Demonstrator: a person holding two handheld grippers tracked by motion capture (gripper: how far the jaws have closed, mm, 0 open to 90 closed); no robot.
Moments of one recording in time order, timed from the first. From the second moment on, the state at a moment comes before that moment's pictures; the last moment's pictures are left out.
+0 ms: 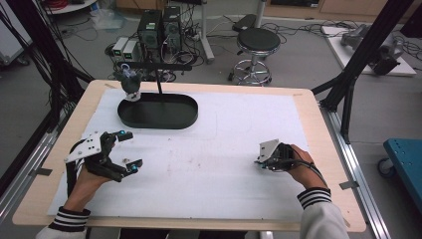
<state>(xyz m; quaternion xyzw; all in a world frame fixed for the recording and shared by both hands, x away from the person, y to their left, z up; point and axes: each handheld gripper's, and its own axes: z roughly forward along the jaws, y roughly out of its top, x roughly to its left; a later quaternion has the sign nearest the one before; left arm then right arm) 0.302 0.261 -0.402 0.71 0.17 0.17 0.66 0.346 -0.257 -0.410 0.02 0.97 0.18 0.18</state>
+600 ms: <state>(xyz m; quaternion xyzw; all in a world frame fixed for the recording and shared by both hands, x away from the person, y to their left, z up) 0.302 0.262 -0.402 0.71 0.17 0.17 0.66 0.351 -0.263 -0.405 0.06 0.96 0.21 0.16</state>
